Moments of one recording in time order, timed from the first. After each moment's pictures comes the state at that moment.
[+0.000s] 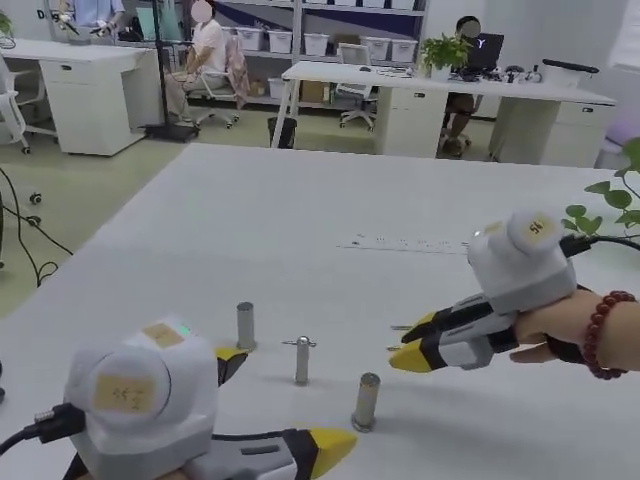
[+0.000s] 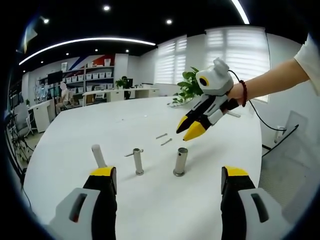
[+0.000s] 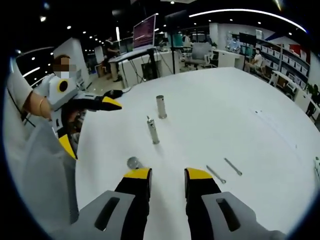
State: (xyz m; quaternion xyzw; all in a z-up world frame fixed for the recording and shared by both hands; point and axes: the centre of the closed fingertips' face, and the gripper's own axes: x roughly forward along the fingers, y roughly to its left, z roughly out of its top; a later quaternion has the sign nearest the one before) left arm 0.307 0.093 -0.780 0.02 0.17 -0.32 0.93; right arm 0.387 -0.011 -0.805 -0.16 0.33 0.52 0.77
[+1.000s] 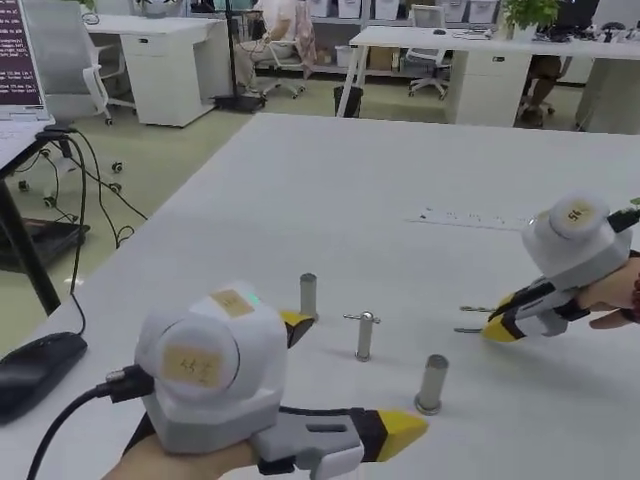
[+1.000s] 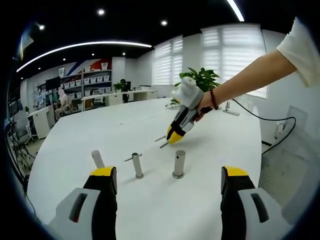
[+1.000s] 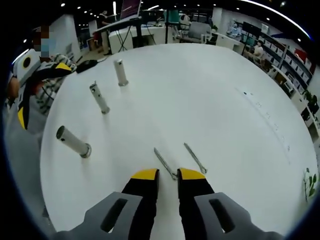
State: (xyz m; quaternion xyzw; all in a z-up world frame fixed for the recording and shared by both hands) left arm 0.304 0.089 -0.774 0.04 0.16 -0.33 0.93; right arm 0.450 -0.041 -0.859 -0.27 0.38 0.48 0.74
